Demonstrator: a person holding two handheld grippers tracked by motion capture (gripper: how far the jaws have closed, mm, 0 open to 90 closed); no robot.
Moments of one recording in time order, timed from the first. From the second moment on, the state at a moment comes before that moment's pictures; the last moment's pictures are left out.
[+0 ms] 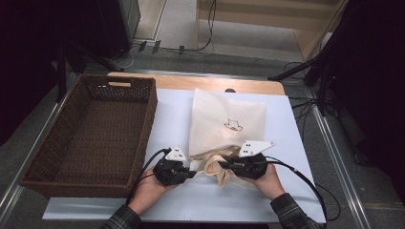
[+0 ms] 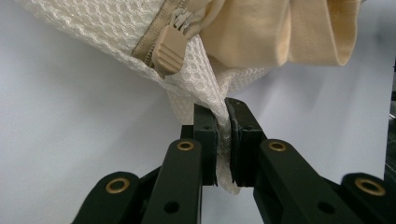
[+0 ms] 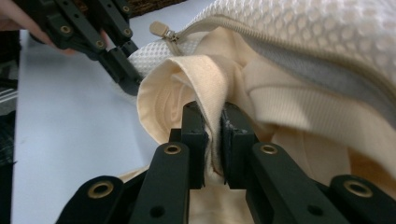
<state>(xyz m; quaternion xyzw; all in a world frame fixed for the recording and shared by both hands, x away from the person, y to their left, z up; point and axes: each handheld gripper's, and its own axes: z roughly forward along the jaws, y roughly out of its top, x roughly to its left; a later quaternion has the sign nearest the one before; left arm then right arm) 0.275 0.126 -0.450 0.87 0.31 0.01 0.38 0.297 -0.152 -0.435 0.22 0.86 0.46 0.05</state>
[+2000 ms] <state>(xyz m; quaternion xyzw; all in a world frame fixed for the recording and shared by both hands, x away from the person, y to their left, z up) 0.277 0.126 -0.452 0.88 0.31 0.00 0.36 0.280 -0.160 -0.437 0.25 0.87 0.43 0.06</state>
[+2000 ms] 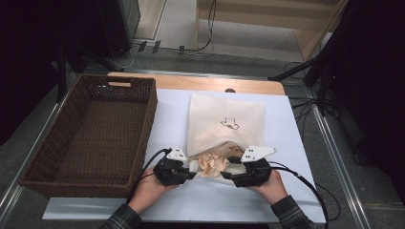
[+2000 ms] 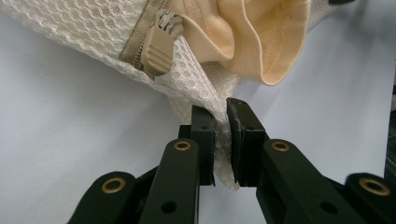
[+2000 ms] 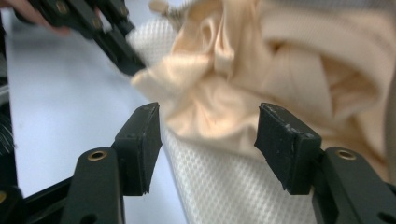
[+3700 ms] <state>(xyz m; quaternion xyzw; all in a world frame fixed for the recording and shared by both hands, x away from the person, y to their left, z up) 0.278 0.123 -0.456 0.88 0.31 -0.01 0.35 0.295 -0.137 -0.457 0.27 0.87 0.40 0.10</state>
